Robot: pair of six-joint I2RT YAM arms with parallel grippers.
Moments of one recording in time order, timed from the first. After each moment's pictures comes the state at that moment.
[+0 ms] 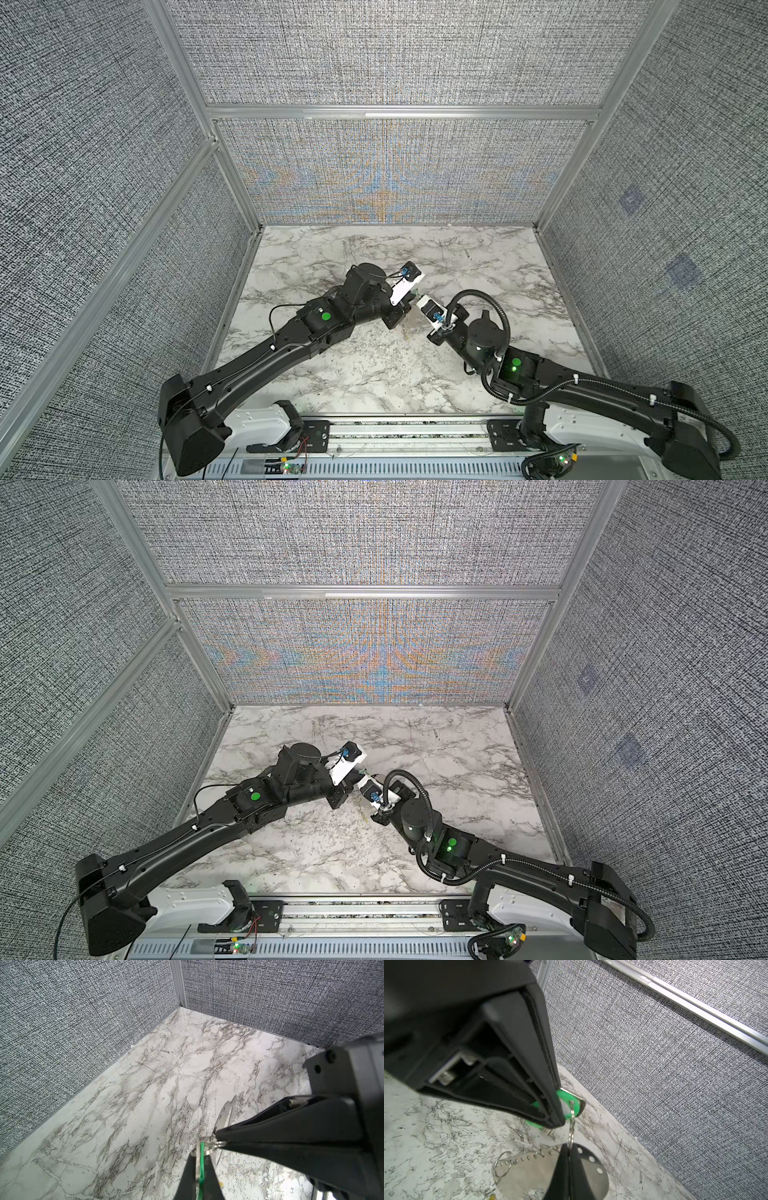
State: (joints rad) left arm -0.90 1.22 1.11 -0.39 0.11 0.13; right arm 1.08 1.00 0.60 0.31 0.47 -0.43
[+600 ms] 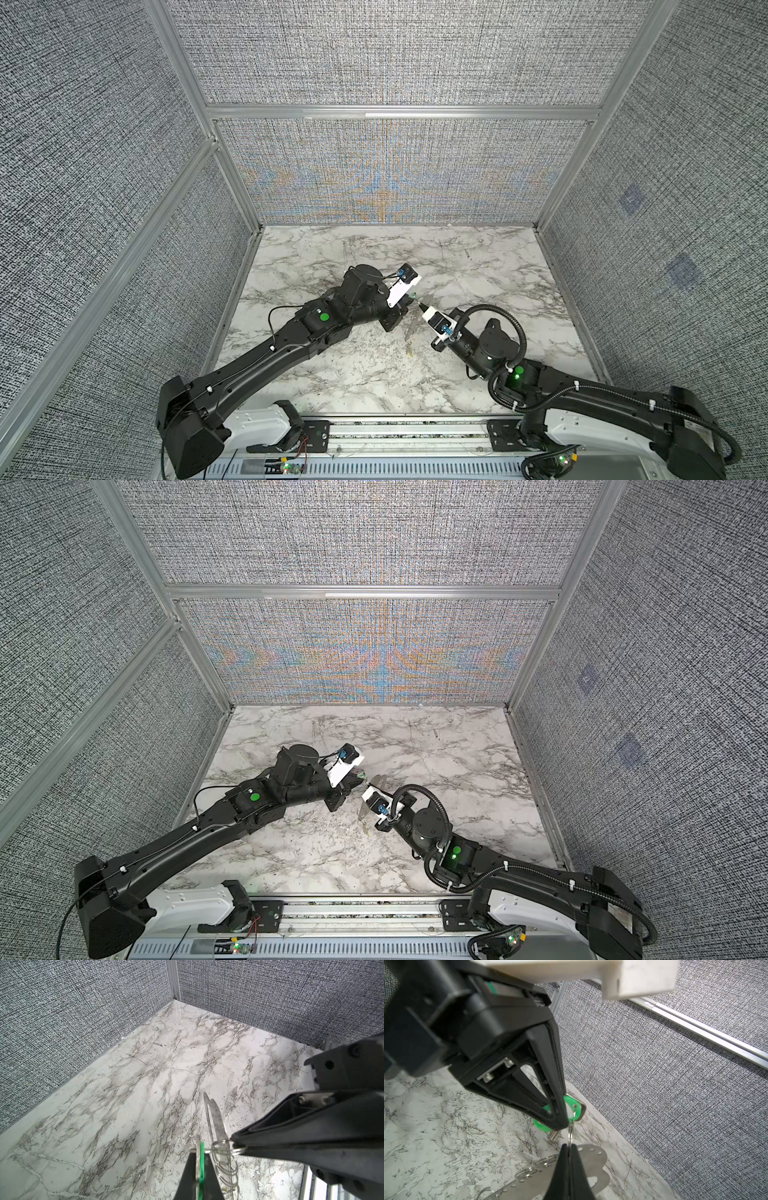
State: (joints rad) left arm -0.87 1.21 1.08 -0.39 0.18 0.11; right arm 1.08 0.96 0.49 0.48 0.37 -0.46
